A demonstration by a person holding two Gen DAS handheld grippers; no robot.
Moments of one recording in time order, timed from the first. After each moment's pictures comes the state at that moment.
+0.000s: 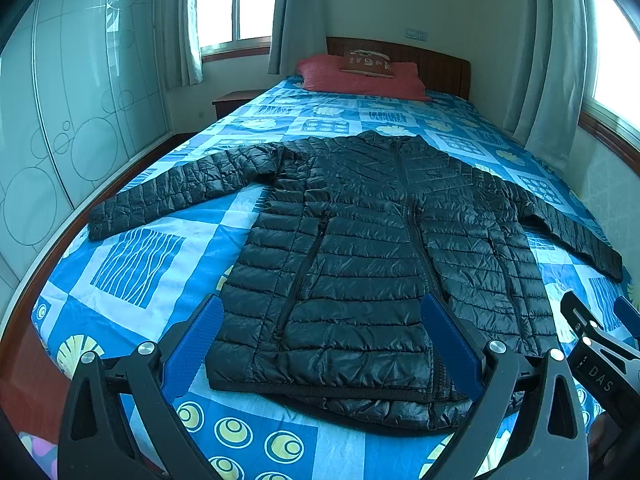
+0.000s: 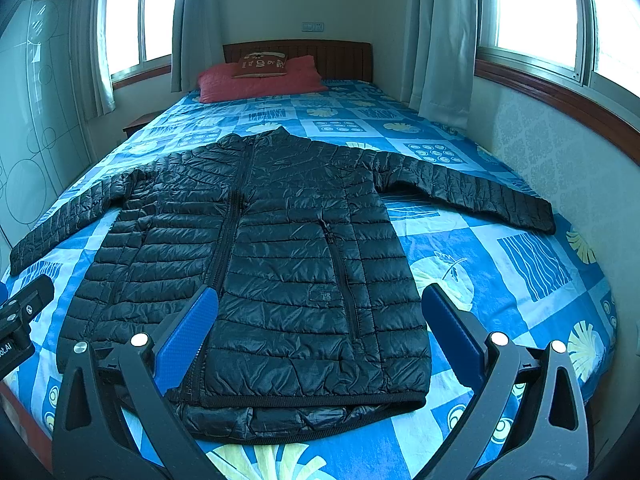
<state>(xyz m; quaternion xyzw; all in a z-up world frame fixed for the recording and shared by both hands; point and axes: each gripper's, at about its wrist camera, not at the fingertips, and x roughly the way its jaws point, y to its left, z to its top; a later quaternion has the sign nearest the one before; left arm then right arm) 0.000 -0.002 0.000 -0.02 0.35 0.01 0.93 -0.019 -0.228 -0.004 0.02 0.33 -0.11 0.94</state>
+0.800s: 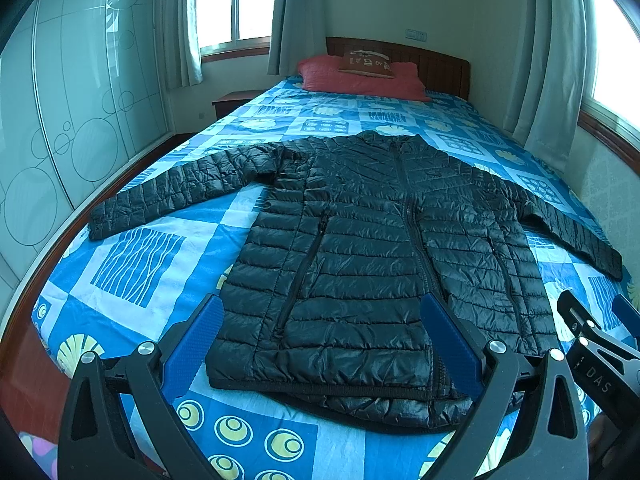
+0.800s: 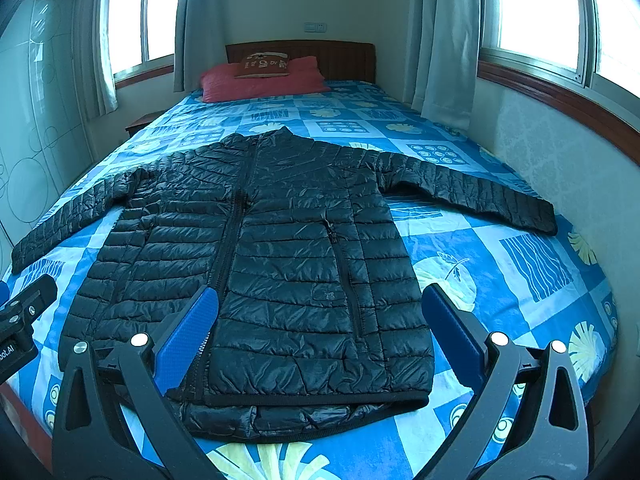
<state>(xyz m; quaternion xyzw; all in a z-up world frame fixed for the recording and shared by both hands) 0.000 -0.002 0.000 -0.02 0.35 0.01 0.93 -0.021 -0.230 -0.001 0.02 0.33 -0.11 0.94</state>
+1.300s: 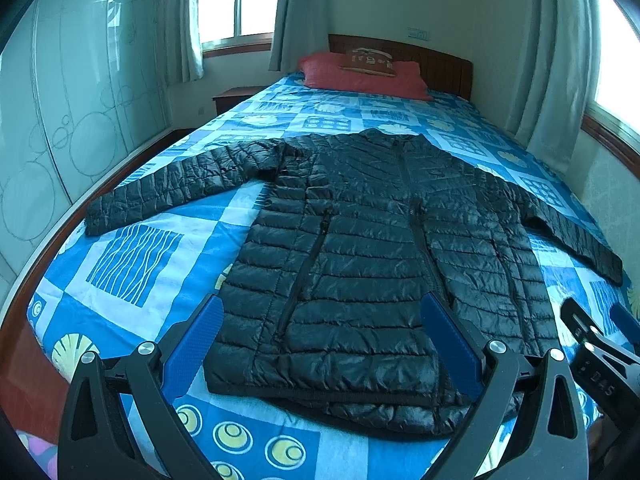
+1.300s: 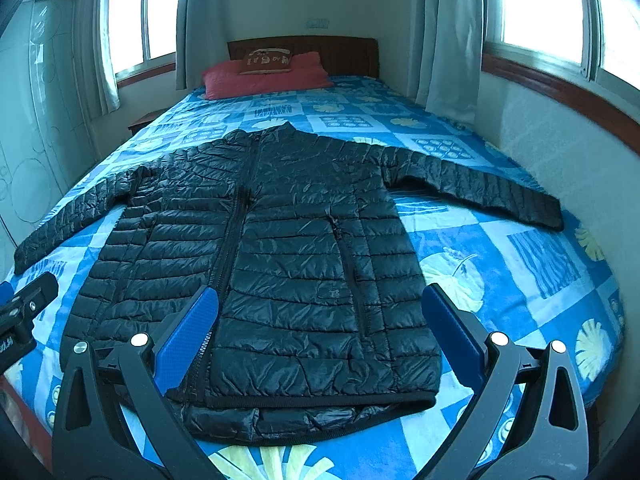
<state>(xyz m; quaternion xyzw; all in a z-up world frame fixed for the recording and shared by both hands) 0.006 0.006 -0.008 -0.03 0.36 0.01 0.93 -0.007 -0.224 -0.013 0.04 0.34 -0.10 0.94</state>
